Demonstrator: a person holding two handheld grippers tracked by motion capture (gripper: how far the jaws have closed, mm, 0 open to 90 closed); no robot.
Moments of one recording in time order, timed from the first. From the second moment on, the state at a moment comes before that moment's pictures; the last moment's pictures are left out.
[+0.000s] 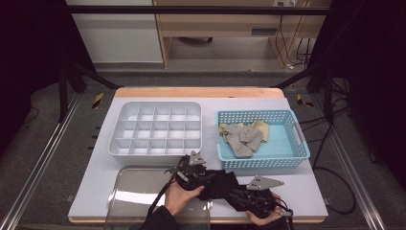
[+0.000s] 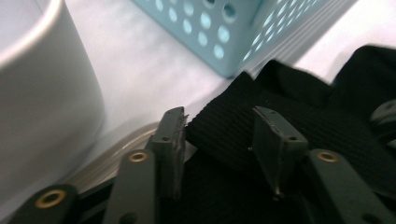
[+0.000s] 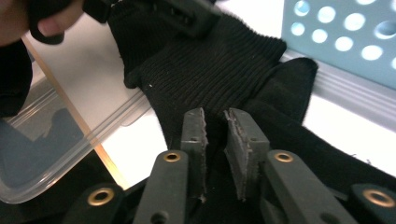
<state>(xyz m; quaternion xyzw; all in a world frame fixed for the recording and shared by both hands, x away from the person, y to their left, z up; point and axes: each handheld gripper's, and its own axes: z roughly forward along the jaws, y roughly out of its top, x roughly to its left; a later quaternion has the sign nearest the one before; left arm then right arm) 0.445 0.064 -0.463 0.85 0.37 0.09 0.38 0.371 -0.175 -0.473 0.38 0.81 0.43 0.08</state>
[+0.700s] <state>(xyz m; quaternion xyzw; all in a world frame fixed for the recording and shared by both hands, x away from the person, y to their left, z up) 0.417 0.095 -0.434 0.81 0.36 0.16 0.44 0.363 -0.192 -0.459 0.38 0.78 0.49 0.08</state>
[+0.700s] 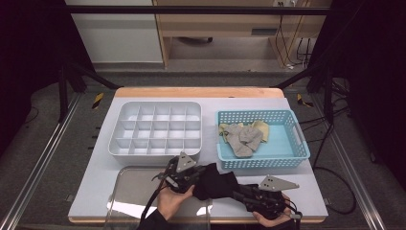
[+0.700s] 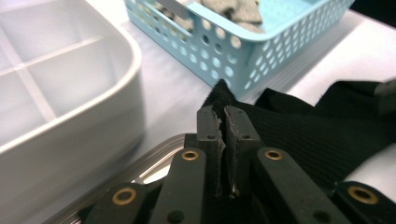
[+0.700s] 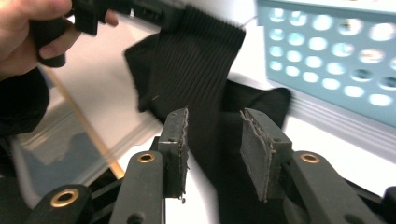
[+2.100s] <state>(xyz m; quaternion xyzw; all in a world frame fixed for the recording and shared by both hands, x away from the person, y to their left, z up) 0.398 0.136 -0.463 0.80 0.39 0.17 0.42 0.371 -0.226 -0.452 0.38 0.77 0.49 0.16</state>
